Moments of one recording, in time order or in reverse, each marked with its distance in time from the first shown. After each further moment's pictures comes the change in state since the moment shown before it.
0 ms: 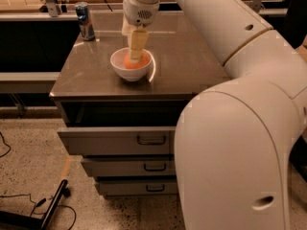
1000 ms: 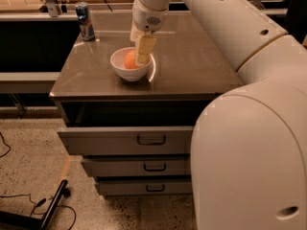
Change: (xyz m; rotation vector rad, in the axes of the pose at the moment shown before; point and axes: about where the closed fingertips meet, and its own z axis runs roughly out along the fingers) arm 0.023 0.009 0.005 0.009 -0.003 0.043
